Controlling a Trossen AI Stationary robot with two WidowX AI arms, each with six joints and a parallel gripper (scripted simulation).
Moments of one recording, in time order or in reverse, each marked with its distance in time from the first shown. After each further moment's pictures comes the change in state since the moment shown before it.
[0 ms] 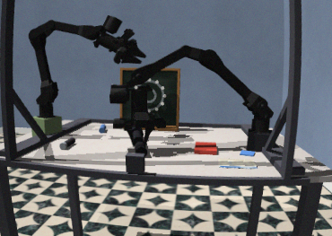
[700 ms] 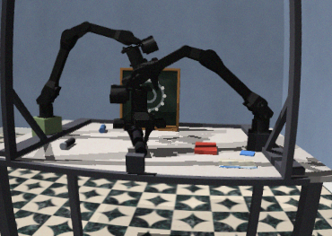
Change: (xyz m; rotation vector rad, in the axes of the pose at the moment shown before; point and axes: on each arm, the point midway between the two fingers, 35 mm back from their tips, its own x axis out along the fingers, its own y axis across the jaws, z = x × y) left arm 0.100 -0.034 -0.083 0.478 0.540 -0.436; right arm 0.000 0.000 0.000 0.000 0.000 0.000
